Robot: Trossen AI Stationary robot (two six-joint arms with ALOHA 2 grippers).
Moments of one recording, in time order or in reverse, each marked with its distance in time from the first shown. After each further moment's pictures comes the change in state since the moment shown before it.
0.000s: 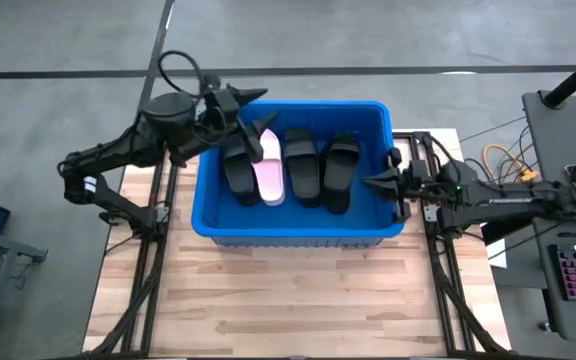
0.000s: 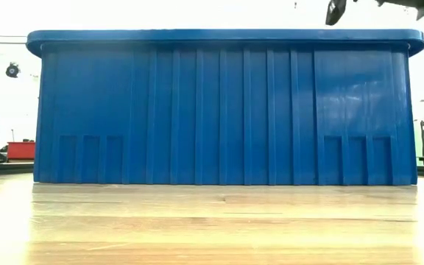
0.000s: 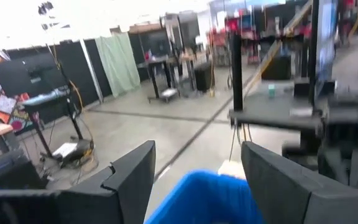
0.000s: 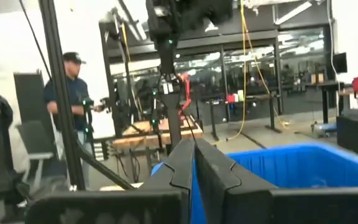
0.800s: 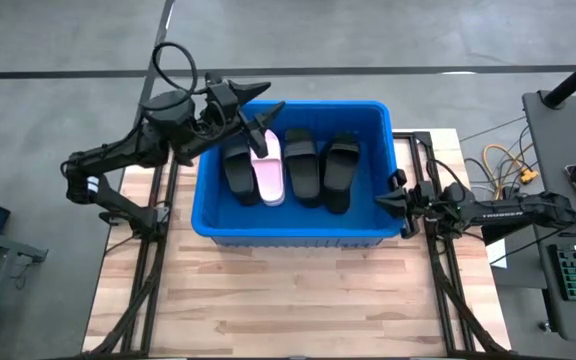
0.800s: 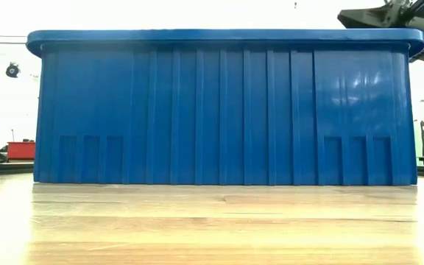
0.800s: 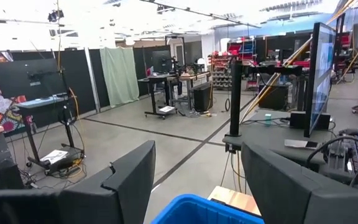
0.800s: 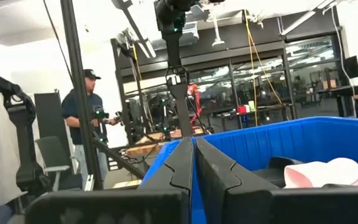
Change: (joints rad) left arm 0.000 0.019 -0.002 0.130 0.001 -0.050; right arm -0.002 -0.261 -0.497 0.321 -0.016 0.073
